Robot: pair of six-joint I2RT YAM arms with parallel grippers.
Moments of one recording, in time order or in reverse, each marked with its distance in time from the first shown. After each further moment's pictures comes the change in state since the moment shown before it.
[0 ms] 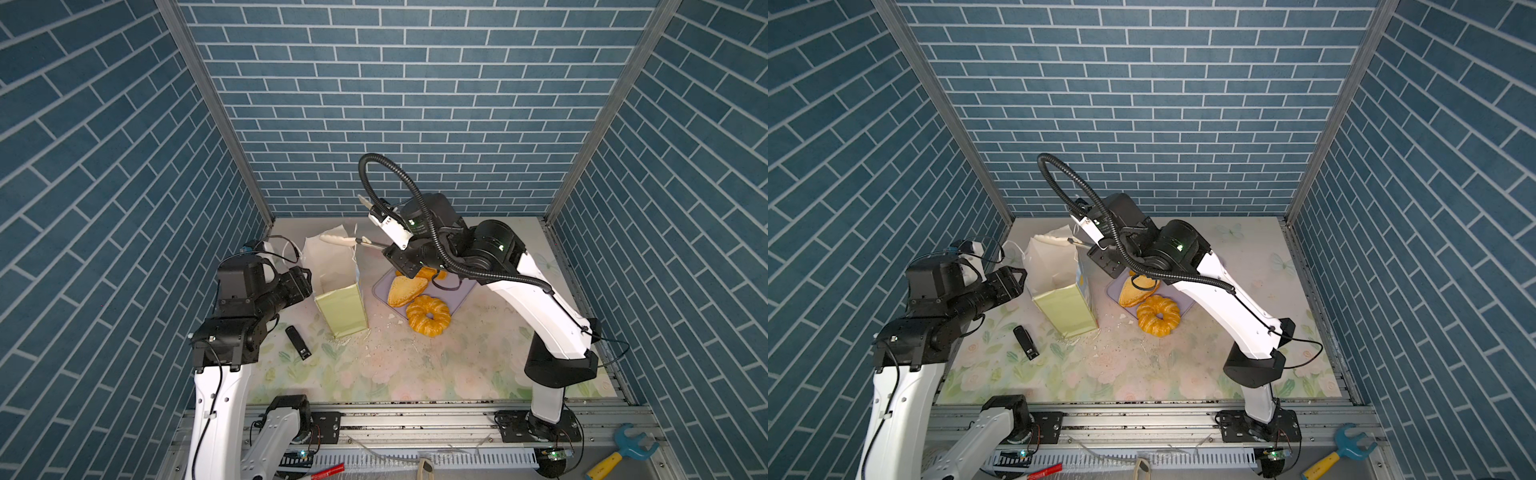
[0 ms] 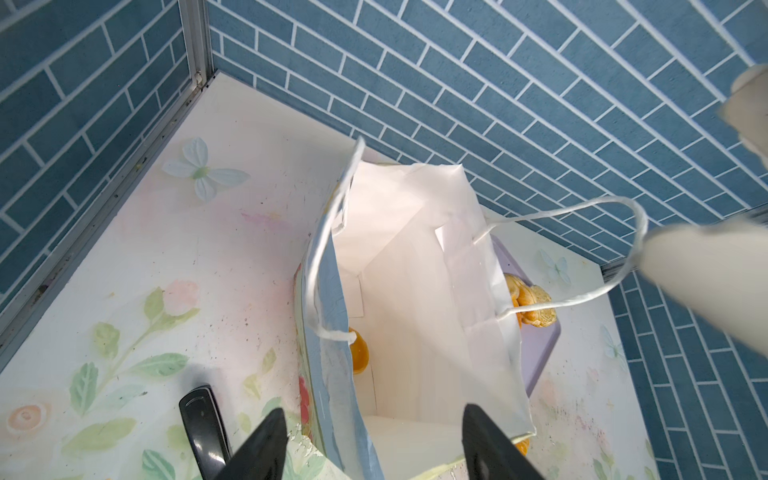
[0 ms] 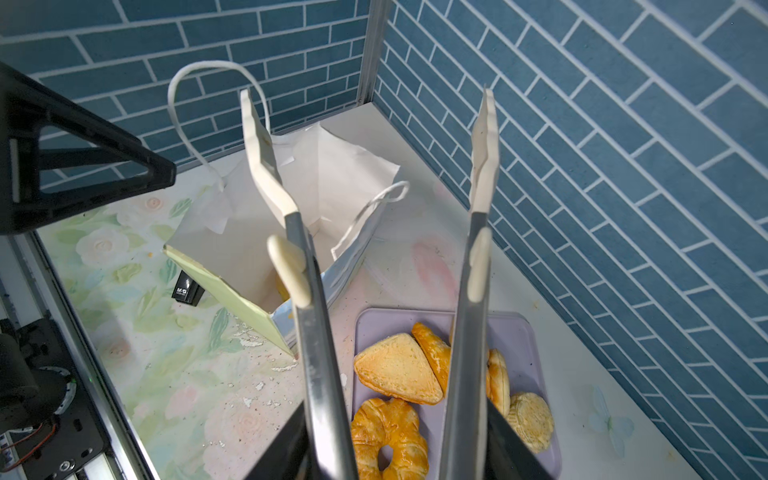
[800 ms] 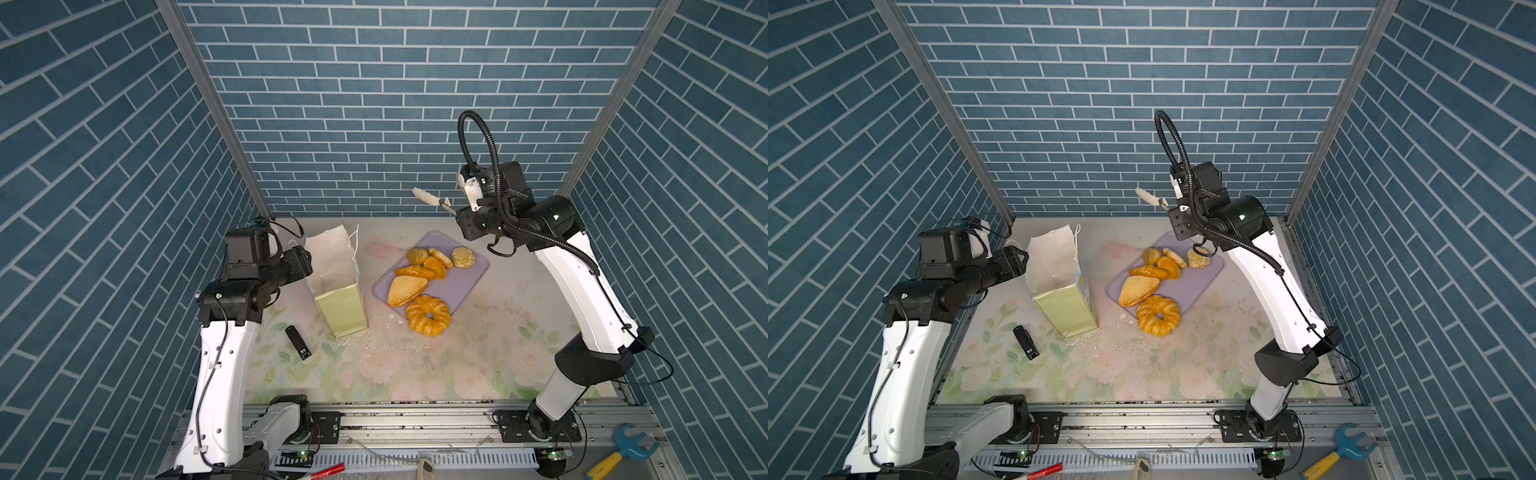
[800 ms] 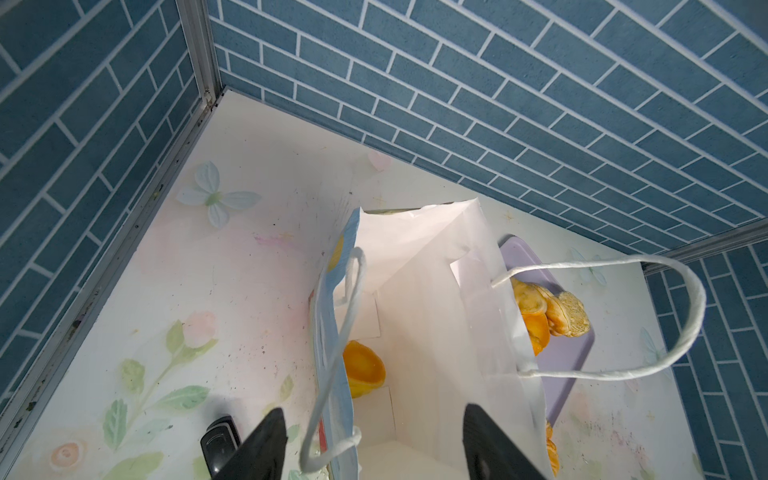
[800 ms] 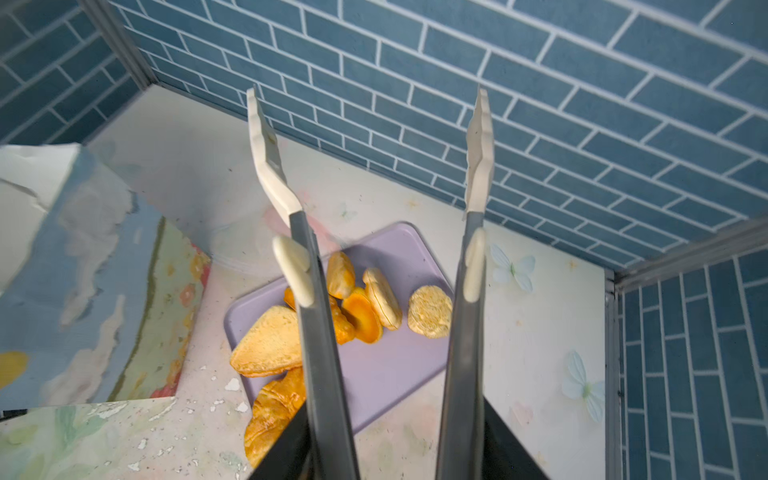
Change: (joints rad) left arm 0.000 0.211 0.150 -0.010 -0.040 0.080; right arm -0.456 -0.184 -0.297 0.003 -0.019 0.154
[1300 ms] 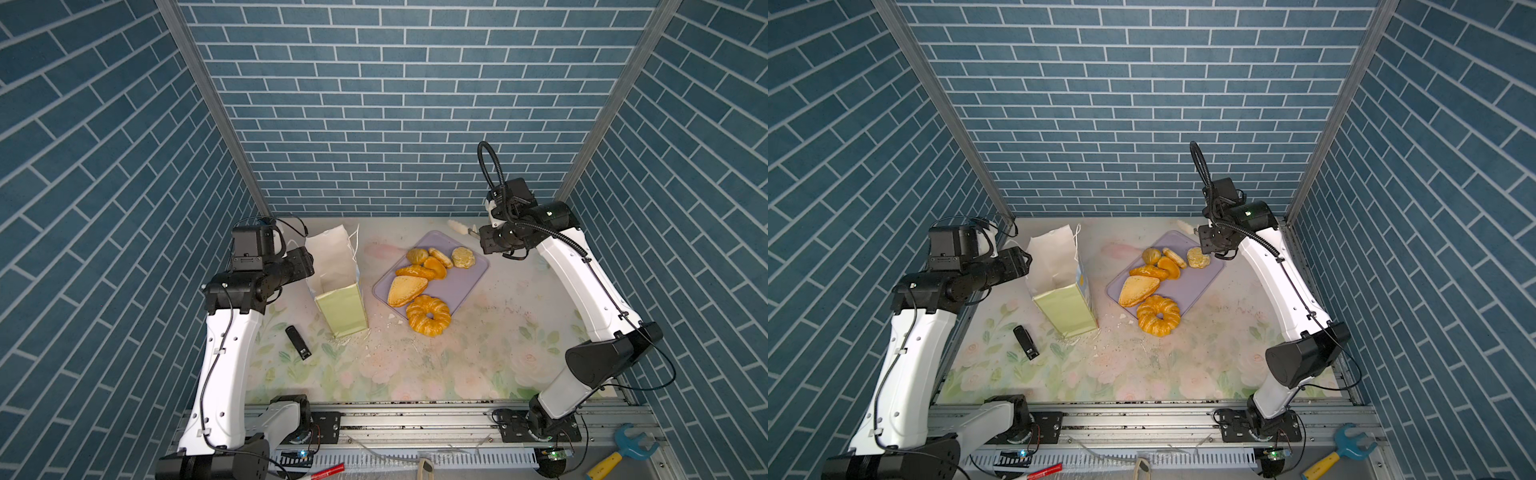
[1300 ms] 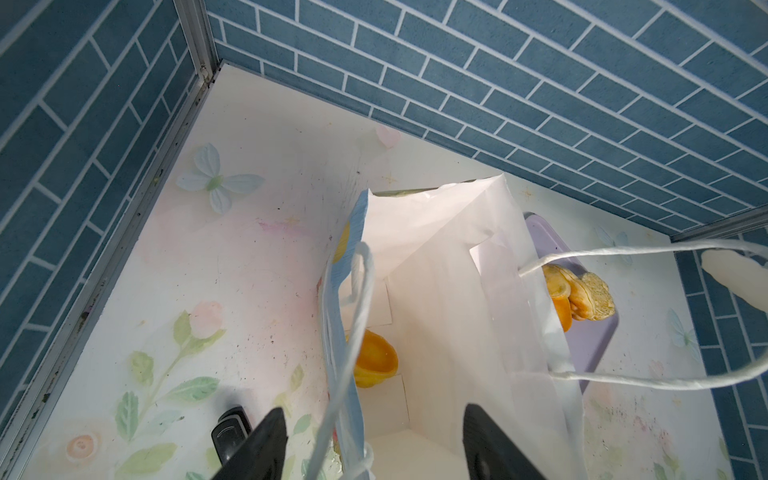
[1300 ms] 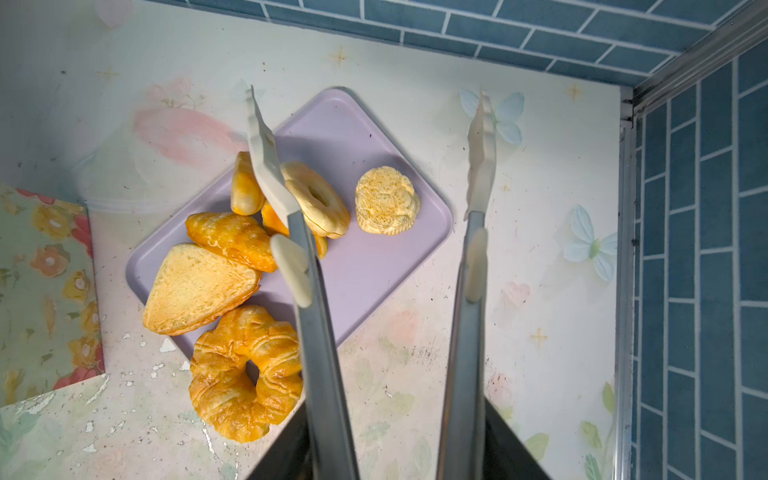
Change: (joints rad) left arm 0.000 0.047 0.000 -0.023 -0.003 0.034; right arm -0.220 -0.046 -0.314 -0.014 -0.113 0.106
